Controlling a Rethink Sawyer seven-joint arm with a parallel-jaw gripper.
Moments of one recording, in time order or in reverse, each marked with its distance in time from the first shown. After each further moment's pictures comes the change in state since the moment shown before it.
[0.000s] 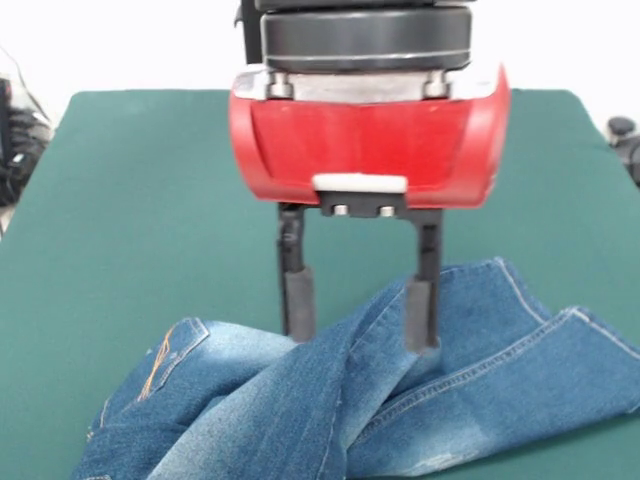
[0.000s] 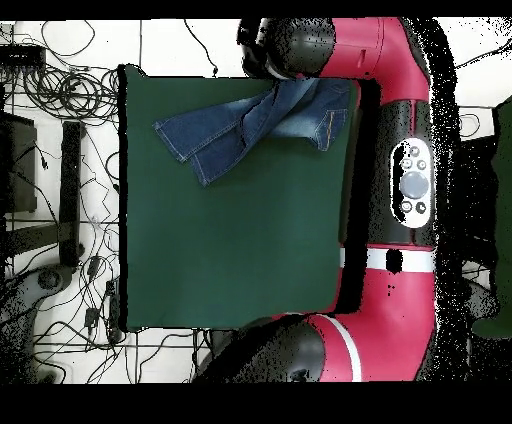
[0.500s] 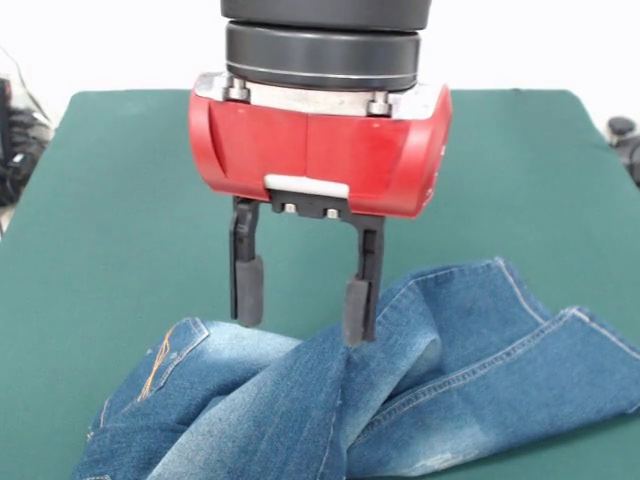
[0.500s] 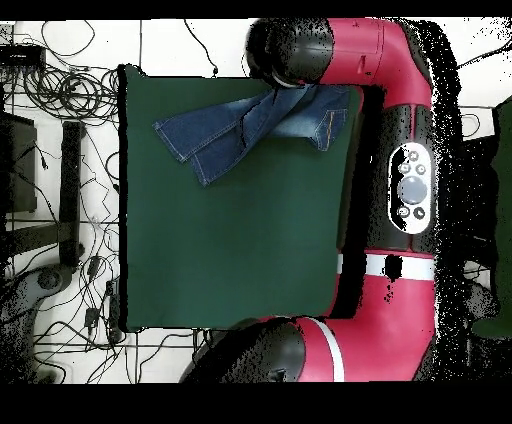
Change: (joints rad) arm 0.032 0.000 -0.118 0.000 0.027 0.000 0.024
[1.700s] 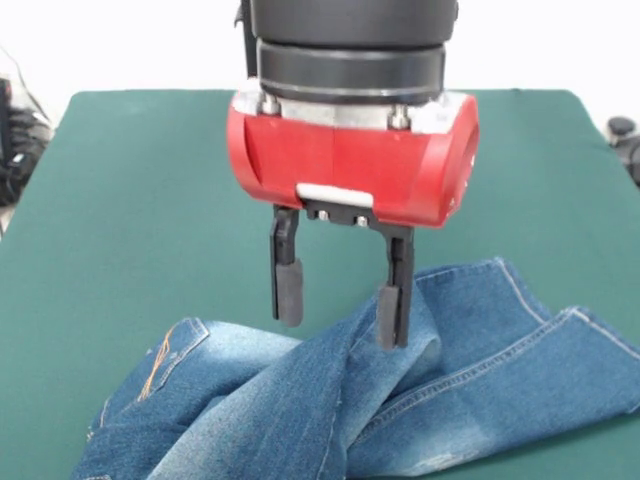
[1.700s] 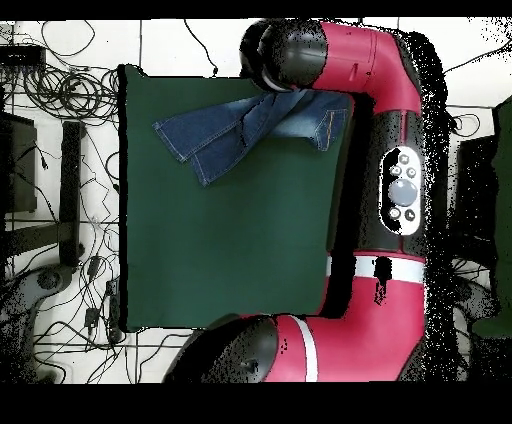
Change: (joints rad) arm 0.051 0.031 -0.129 0.014 0.164 -0.055 0.093
